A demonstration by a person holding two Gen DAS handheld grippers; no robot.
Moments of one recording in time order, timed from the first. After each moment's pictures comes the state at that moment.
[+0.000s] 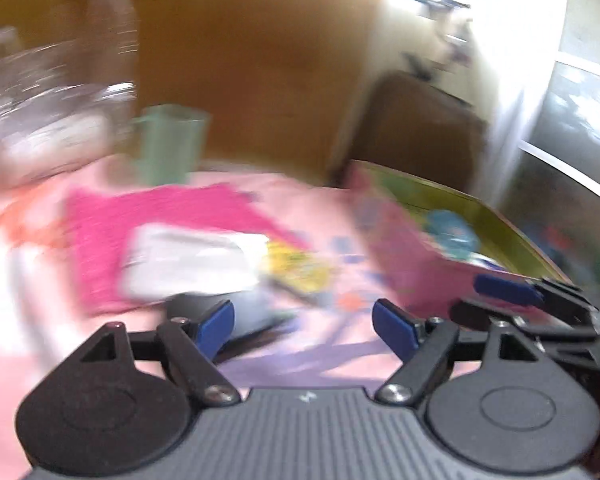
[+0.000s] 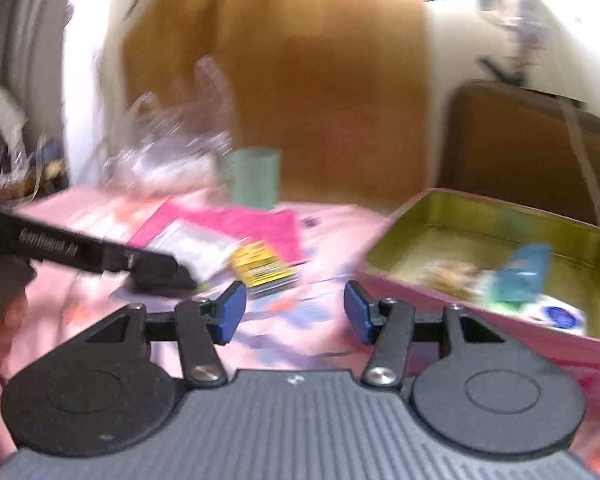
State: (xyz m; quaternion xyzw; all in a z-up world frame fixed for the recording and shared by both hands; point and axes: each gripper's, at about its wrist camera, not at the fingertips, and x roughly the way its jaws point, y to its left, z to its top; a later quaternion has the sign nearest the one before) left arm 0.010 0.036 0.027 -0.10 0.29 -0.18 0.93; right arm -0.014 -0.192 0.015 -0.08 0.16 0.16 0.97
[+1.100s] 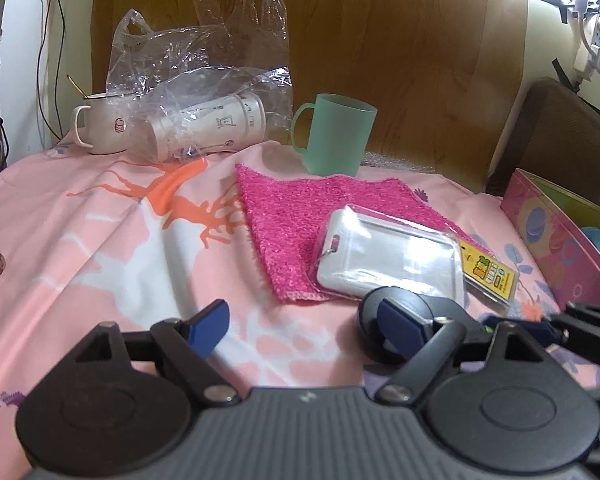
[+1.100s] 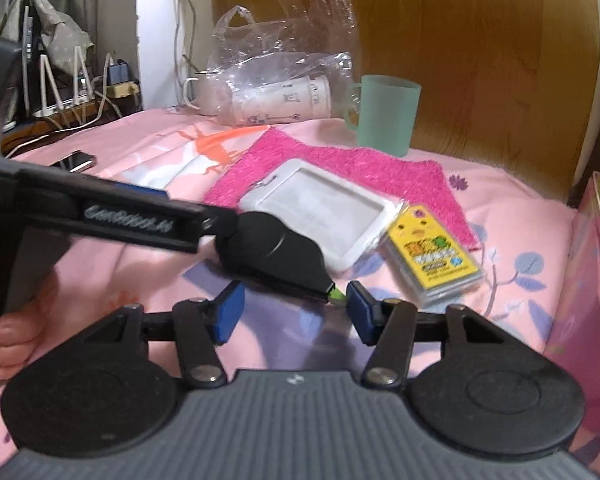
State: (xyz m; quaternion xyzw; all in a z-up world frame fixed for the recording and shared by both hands) left arm 0.029 0.081 0.000 -0.08 0.31 0.00 0.95; right arm 0.045 -0.110 -0.017 -0.12 0.25 0.28 0.92
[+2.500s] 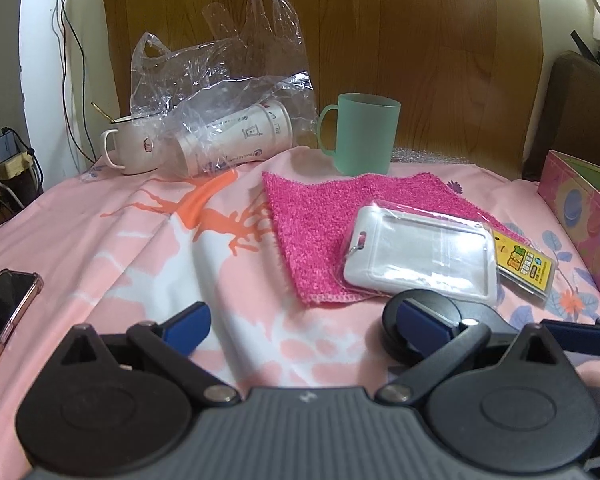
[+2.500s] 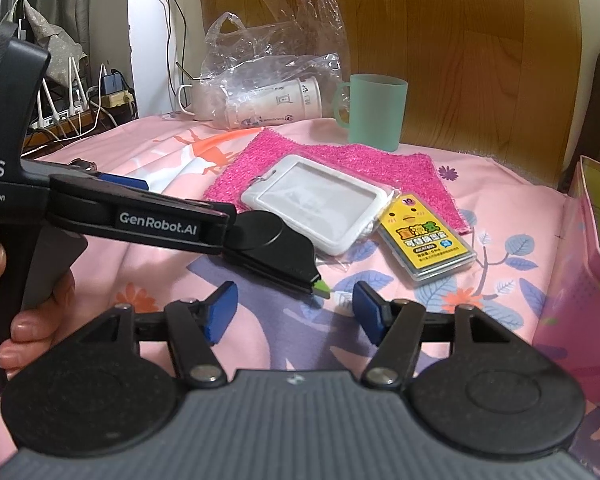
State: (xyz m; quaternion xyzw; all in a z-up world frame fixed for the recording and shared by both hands) left arm 0.037 0.069 0.002 -0.02 0.31 0.05 0.95; right arm 0.042 -0.115 -0.021 -0.10 0.25 0.27 0.92
